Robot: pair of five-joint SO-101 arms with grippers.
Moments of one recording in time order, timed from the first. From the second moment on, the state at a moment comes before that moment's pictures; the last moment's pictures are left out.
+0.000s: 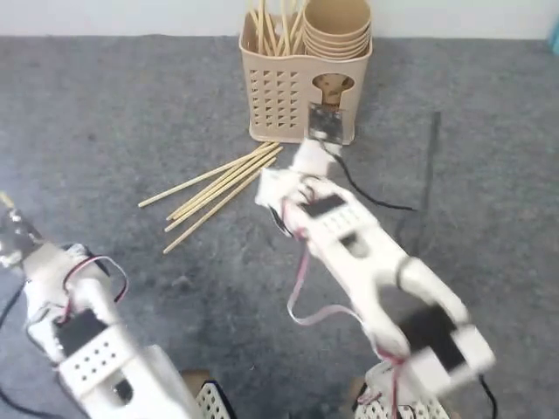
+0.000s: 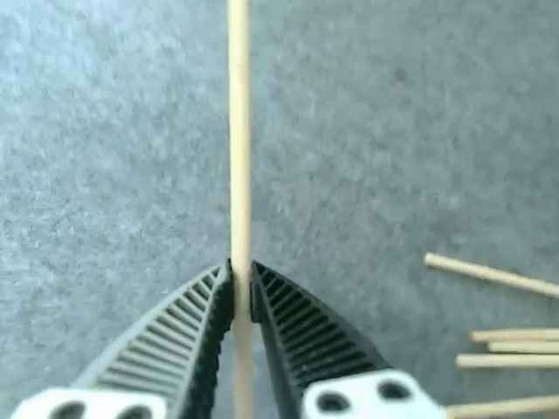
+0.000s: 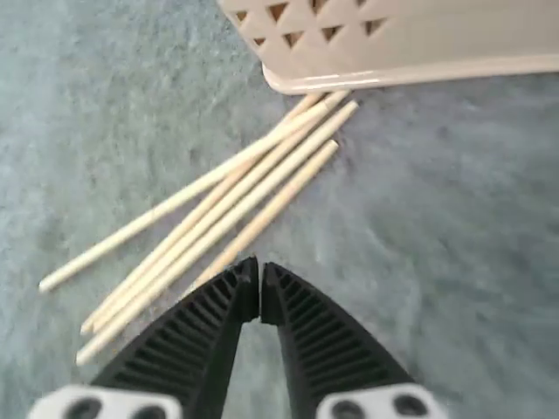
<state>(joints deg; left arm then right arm) -46.2 -70.4 80.8 41.9 9.1 -33.7 5.7 27.3 22.8 -36.5</state>
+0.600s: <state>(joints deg) -44.6 -103.3 95.1 37.6 17.7 -33.6 39.1 -14.9 44.7 -44.6</state>
